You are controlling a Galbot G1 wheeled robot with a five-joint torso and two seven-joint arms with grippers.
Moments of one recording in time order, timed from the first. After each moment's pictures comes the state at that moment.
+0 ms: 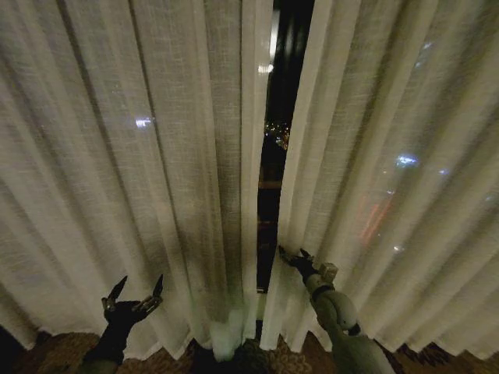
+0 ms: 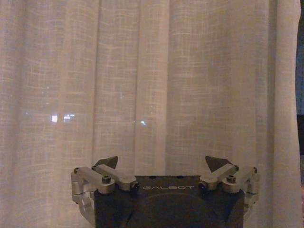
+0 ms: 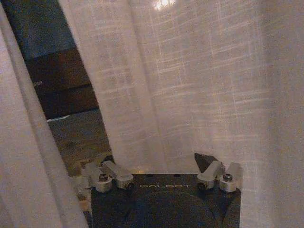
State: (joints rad) left arm 1.87 -1.57 -0.86 -2.46 -0.30 0.08 0.21; right arm -1.15 1.29 0.47 1.90 0.52 -0.38 0.13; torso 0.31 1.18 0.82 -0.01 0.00
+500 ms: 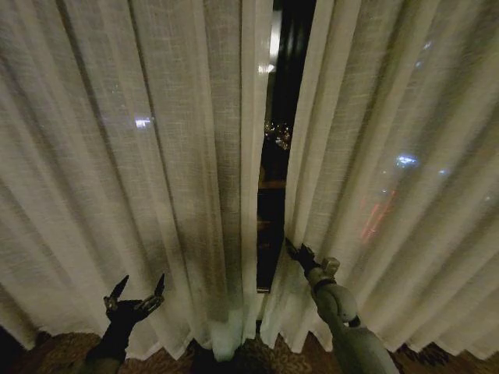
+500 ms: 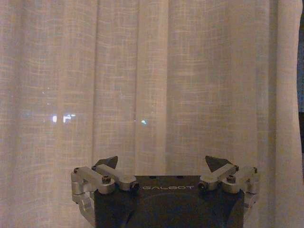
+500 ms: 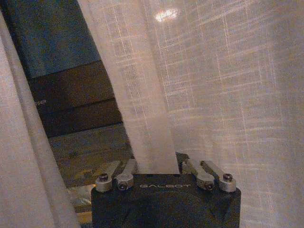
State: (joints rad) left arm 1.85 -1.58 -0.86 -2.45 -0.27 0.09 0.21; right arm -1.09 1.29 0.46 1.88 0.53 -0.36 0.13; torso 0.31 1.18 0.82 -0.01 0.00
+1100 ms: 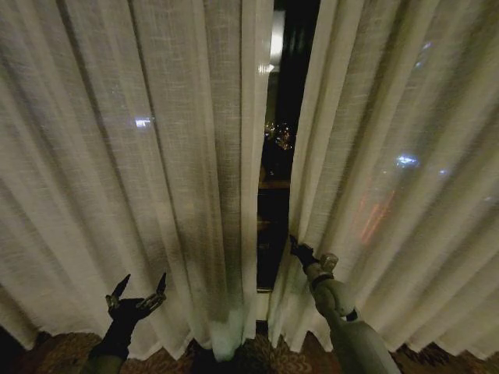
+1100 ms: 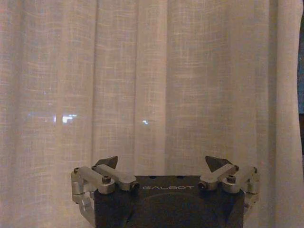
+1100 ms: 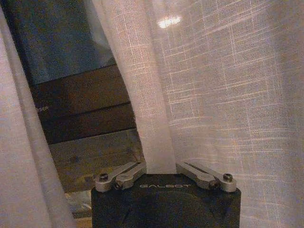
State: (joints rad) left arm 1.84 -1.59 -0.85 -2.47 -0.25 0.11 0.21; right arm -1.06 1.27 0.44 1.87 0.55 -0.33 0.14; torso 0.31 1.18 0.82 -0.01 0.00
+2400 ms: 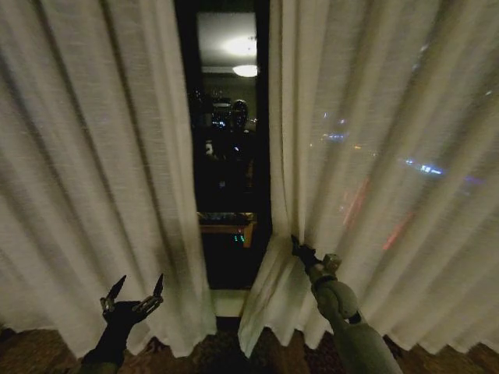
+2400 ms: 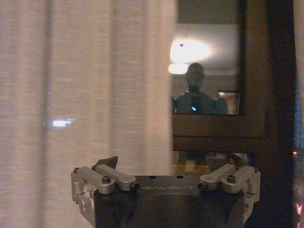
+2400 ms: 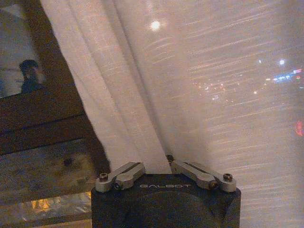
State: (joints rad) left arm 1.89 -1.59 -0.85 -2.49 -0.26 0.06 0.21; right arm -1.10 1.27 0.47 1.90 0.56 -0.34 0.14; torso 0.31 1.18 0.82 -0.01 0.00
